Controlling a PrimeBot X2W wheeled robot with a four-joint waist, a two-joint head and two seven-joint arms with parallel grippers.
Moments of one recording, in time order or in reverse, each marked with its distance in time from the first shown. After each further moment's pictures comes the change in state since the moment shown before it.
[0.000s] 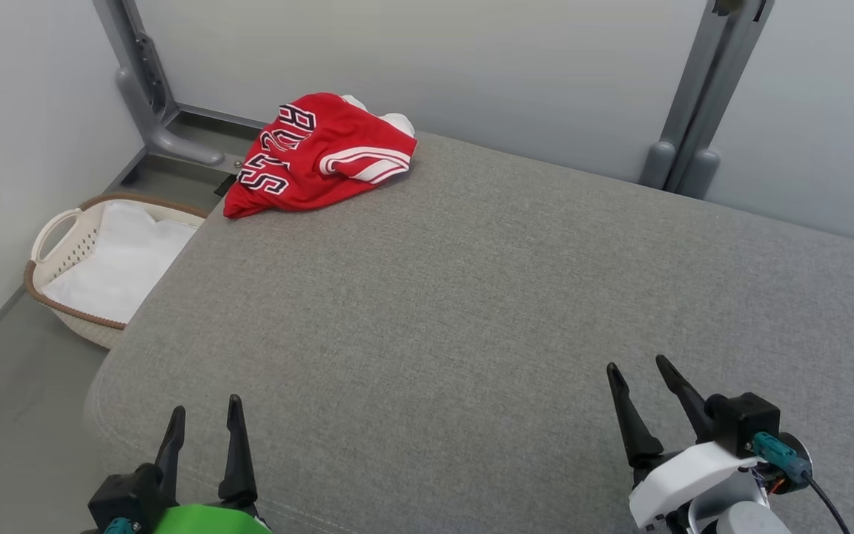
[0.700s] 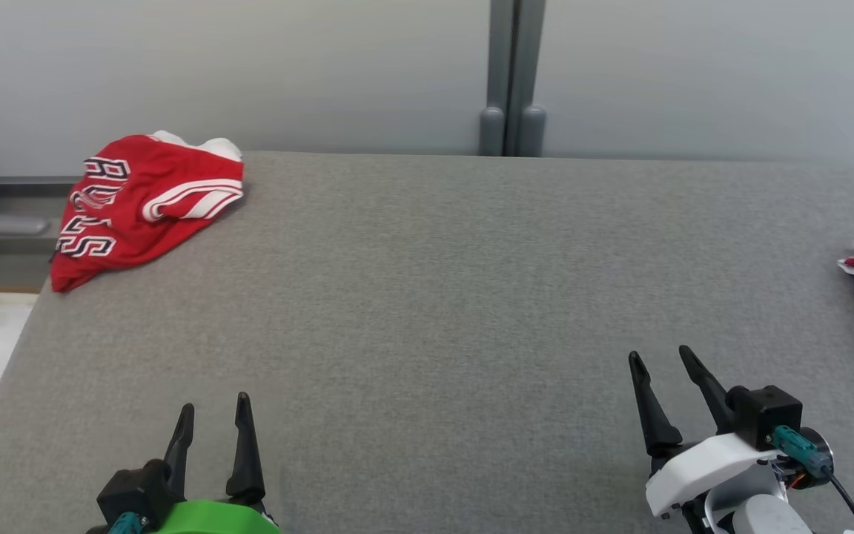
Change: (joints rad) left arm -0.014 0.000 -0.024 0.016 -0.020 0.010 0.000; right arm -0.005 -0.001 -0.057 -0.009 -0.022 0.000 0.000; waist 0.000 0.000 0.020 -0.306
